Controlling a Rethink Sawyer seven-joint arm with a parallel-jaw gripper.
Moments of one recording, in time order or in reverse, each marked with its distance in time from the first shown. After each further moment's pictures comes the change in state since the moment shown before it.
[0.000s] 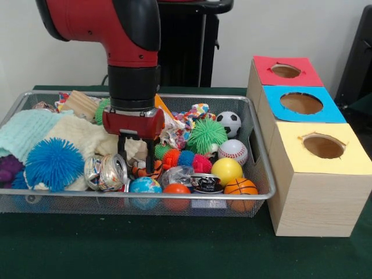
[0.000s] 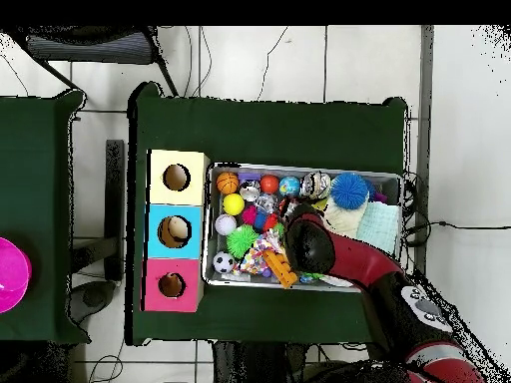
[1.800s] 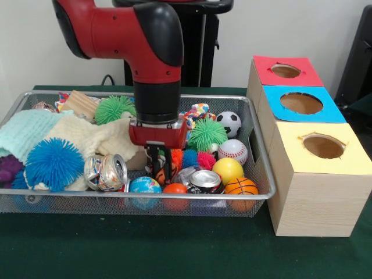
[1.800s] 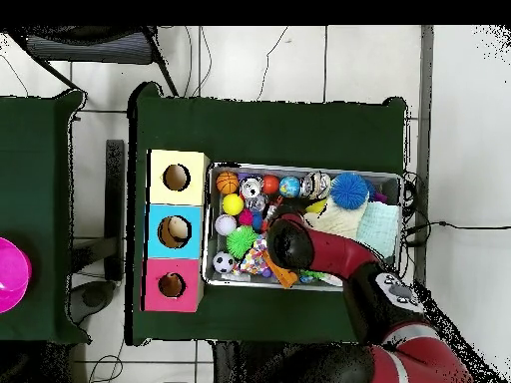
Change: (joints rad) arm 0.060 0.044 0.002 -0.027 -0.031 0.022 0.000
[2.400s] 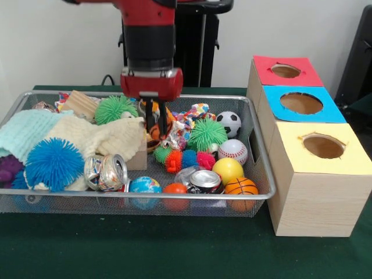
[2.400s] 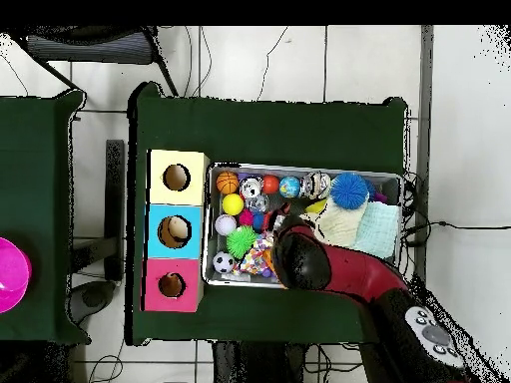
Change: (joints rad) arm -0.075 -0.264 0.063 0.202 0.006 0.076 0.000
